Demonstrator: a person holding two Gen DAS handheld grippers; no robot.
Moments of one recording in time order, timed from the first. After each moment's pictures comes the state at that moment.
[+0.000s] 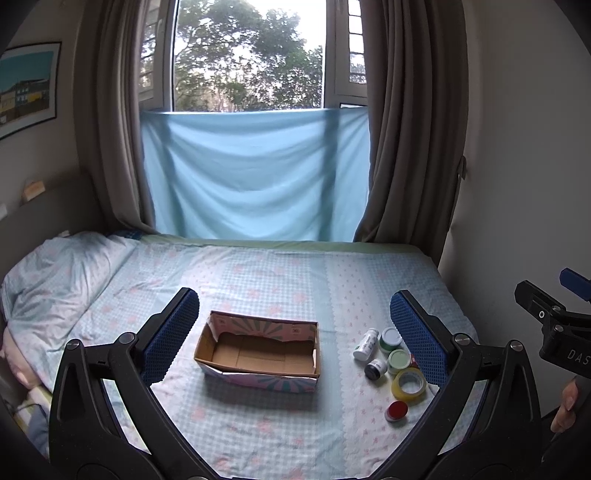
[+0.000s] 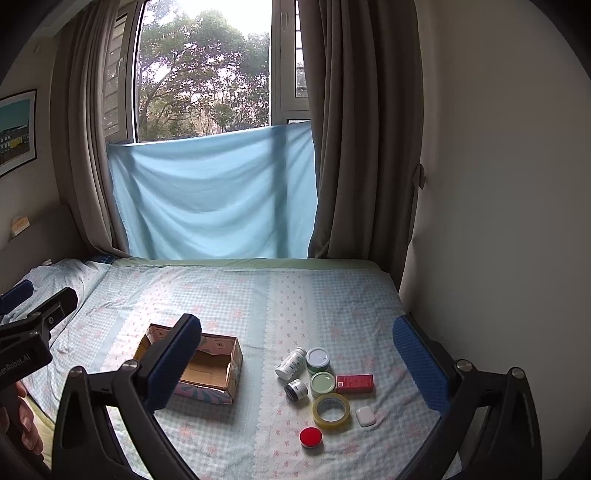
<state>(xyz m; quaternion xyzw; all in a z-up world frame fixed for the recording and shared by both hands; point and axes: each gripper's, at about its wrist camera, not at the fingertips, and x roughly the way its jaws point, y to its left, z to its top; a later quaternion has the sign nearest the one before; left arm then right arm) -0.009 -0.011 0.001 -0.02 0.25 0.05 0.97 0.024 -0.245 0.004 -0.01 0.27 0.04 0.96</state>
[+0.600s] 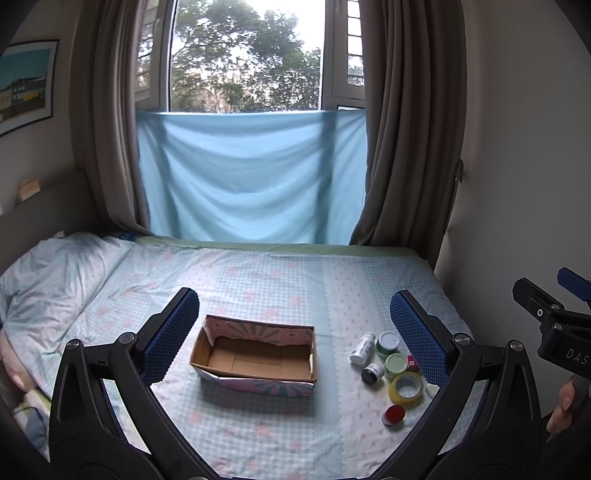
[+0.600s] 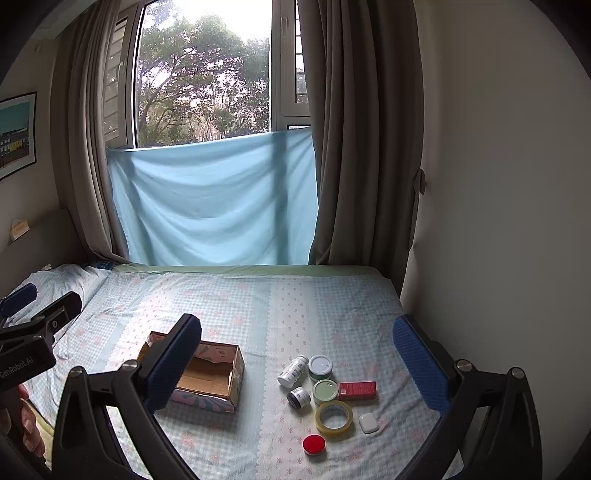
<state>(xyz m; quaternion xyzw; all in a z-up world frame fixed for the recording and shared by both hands) -0.002 -0.009 0.002 -0.03 0.24 0.04 0.97 0.030 -0.242 0.005 -0.01 0.26 0.04 0.97</state>
